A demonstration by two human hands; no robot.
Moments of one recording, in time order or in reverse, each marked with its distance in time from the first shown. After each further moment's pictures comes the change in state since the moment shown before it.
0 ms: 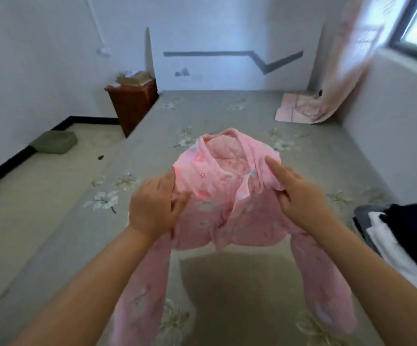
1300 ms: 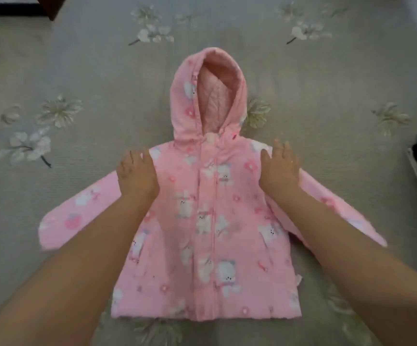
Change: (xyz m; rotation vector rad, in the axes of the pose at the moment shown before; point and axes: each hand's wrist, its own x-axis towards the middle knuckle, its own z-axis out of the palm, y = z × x) left_hand -0.055 -0.126 0.312 0.242 -0.802 -0.489; right_hand 0.048 0.200 0.296 -0.500 -0.555 0.458
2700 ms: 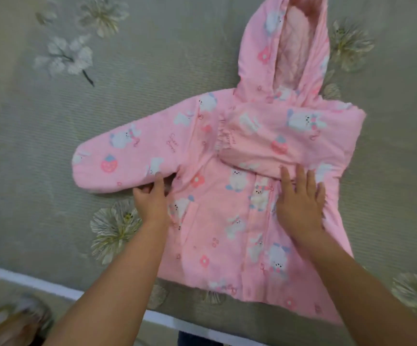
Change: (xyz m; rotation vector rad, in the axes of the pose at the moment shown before) left_hand -0.107 -0.094 0.116 -1.574 0.271 -1.091; right_hand -0.100 -0.074 0.143 0.169 0.026 -0.041
